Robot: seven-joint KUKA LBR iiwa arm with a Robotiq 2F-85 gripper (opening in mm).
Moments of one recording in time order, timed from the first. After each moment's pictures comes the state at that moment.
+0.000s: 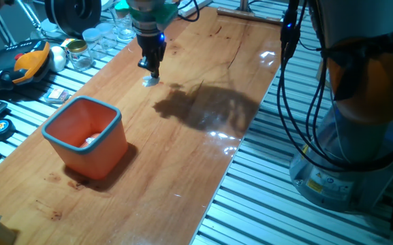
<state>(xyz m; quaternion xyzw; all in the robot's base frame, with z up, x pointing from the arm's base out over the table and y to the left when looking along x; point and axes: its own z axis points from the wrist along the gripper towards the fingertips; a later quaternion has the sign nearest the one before) 0.564 -0.046 0.133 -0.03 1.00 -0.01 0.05</state>
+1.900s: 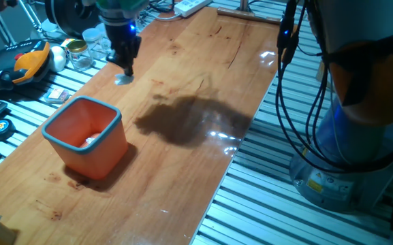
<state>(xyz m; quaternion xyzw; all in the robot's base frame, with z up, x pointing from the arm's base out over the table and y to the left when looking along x) 0.593 0.049 0.201 0.01 1.00 0.02 0.03</state>
